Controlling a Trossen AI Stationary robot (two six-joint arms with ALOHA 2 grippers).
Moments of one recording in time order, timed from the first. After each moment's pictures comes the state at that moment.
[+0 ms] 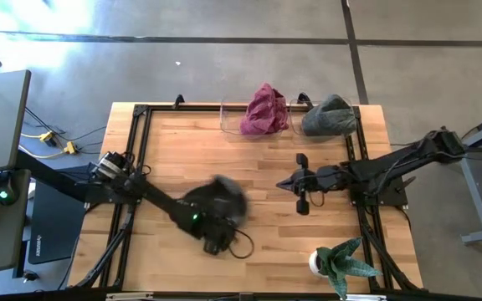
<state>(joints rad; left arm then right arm) -0.50 1.87 1.20 -0.46 -0.35 -0.13 0.24 1.09 0.59 0.08 0.27 0.13</state>
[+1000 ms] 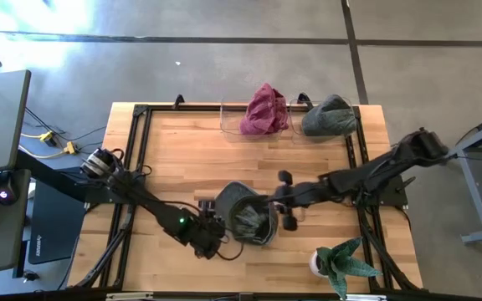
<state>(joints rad) -0.58 1.77 1.24 -0.71 -0.43 -0.42 0.31 1.39 0.73 0.09 0.19 0.20</state>
